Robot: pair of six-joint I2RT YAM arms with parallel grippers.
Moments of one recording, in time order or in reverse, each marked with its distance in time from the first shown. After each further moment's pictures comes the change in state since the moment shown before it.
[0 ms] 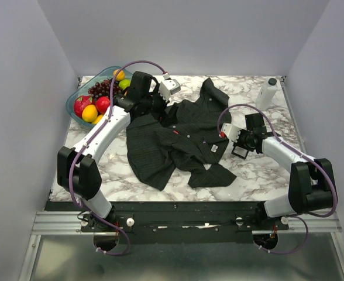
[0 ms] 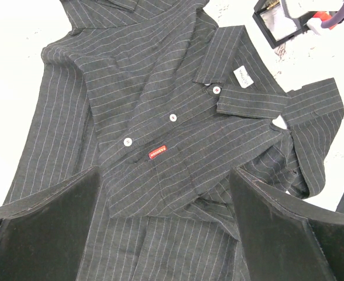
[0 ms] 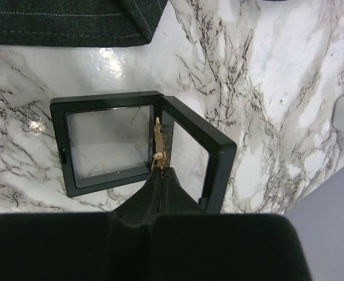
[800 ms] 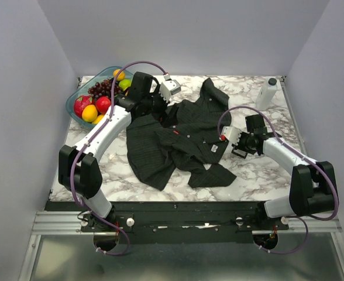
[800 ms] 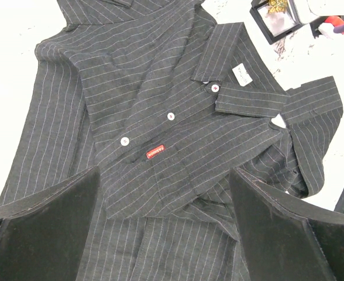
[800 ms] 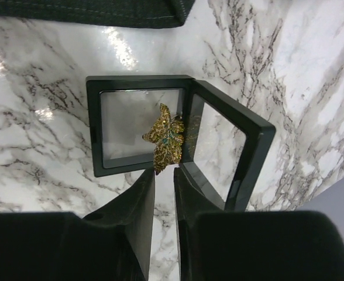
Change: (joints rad) left arm 0.000 0.014 -0.001 0.000 0.007 -0.003; right arm 0.000 -0.024 -0.002 -0.082 -0.007 -0.019
